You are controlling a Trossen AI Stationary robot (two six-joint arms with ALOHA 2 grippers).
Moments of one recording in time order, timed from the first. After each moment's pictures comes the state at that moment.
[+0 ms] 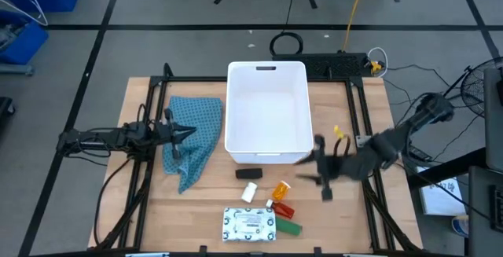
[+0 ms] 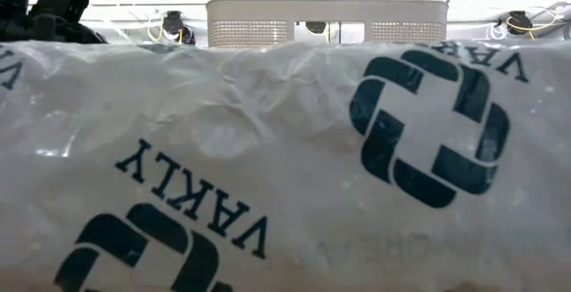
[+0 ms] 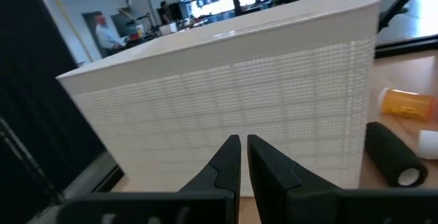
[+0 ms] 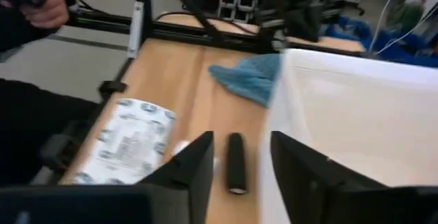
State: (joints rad) left arm -0.02 0.06 0.05 -0.02 -0.28 0.23; right arm 0.61 1.16 1.07 -0.41 0.51 0.18
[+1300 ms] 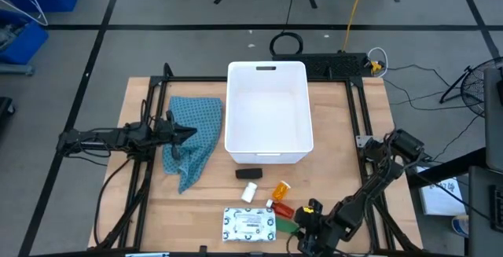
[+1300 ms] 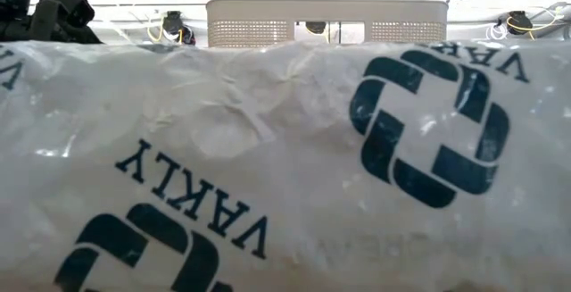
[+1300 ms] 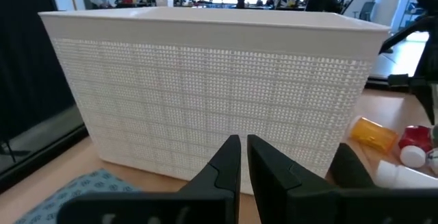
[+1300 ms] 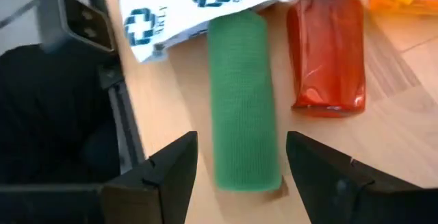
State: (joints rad) left arm -0.02 0.06 0.05 -0.06 -0.26 -0.06; right arm 0.88 1.84 1.11 -0.35 0.40 1.26
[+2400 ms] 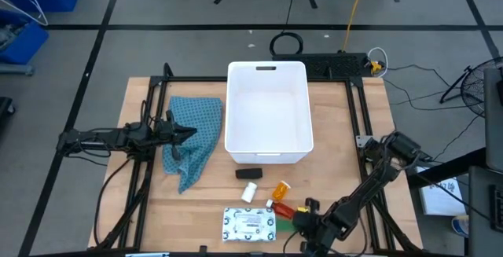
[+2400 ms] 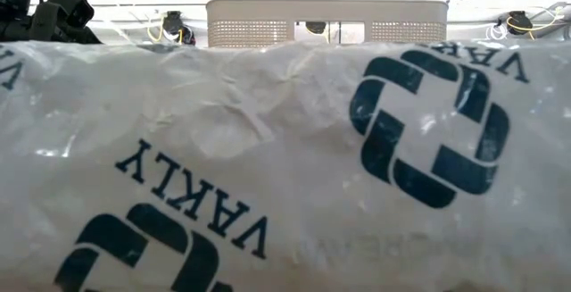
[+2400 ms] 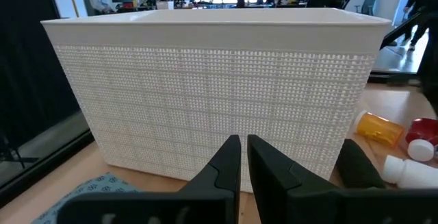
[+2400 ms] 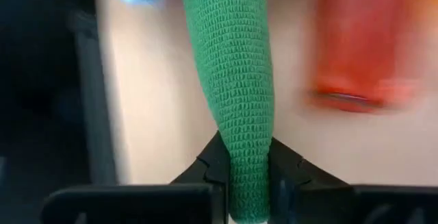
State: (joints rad) left arm -0.02 0.06 0.05 -0.07 -0.26 -0.02; right arm 0.86 1.85 1.10 -0.37 0.34 1.05
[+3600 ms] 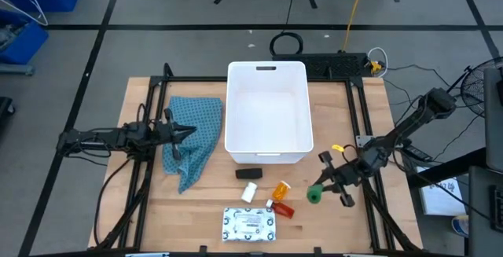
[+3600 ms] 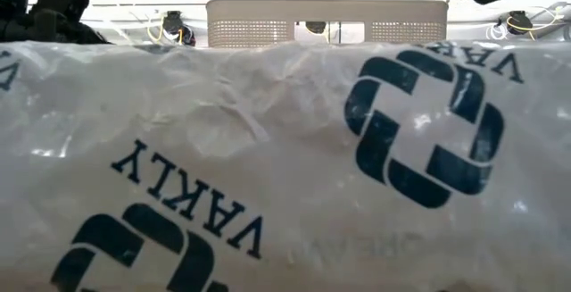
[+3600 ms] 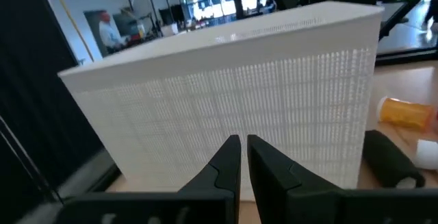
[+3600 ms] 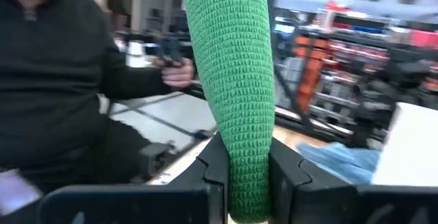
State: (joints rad) left arm -0.02 0.06 0.05 0.00 -0.27 0.21; right arm 0.66 0.89 0.21 0.75 0.22 -0.16
